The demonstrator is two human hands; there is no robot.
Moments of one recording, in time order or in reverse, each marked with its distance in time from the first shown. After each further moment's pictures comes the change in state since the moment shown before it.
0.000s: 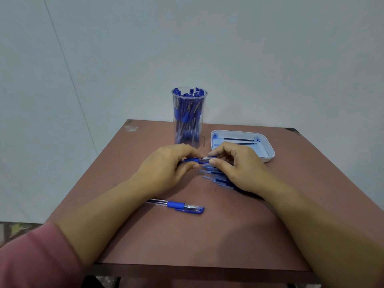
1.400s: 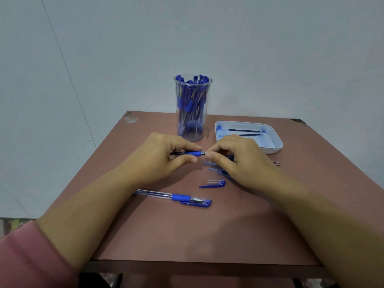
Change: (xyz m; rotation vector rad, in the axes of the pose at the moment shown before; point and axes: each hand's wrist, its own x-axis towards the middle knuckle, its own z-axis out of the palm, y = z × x) left_hand -0.006 -0.011 -0.017 -0.104 -0.026 0.048; right_hand -0.001 -0.008 0.012 -0.179 0.003 -0.142
